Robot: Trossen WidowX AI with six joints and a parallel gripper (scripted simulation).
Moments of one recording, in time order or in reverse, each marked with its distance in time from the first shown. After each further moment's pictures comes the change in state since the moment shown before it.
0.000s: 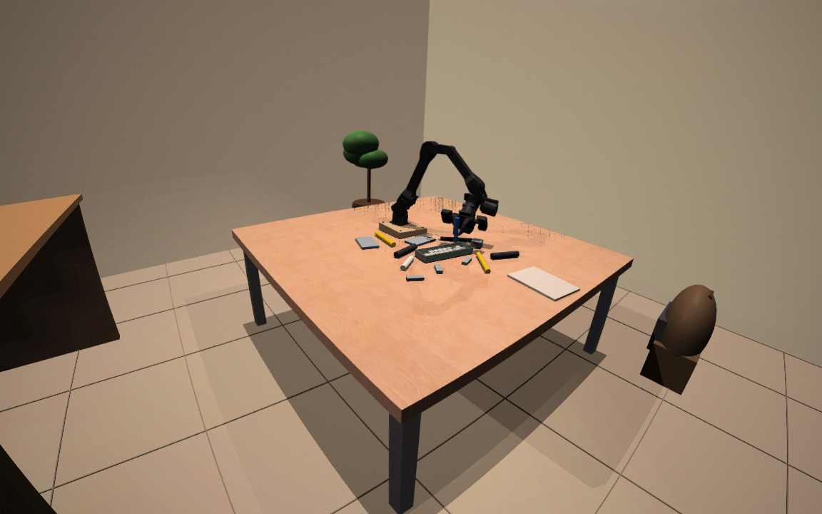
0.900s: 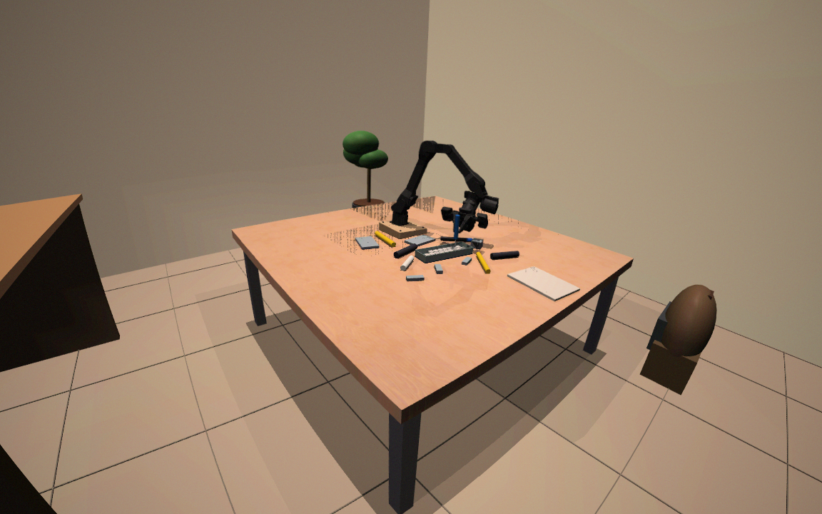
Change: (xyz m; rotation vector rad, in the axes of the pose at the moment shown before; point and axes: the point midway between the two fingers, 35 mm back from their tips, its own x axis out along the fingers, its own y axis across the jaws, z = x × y) arm -0.005 0.000 -0.008 0.002 0.000 0.000
